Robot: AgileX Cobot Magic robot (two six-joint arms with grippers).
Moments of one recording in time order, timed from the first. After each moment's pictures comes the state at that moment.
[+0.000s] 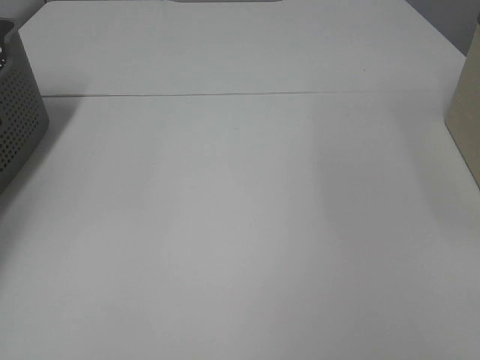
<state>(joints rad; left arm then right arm) 0.36 2.22 -1.99 0.07 1.20 1.12 0.07 0.00 -0.45 0.15 1.11 -0.11</state>
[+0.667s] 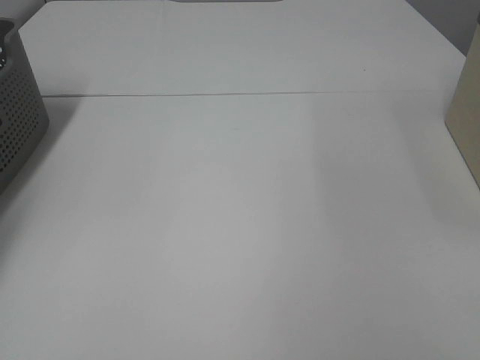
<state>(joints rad) 0.36 2.28 -2.02 0.07 1.21 1.11 0.07 0.00 -0.45 0.15 1.11 -0.11</state>
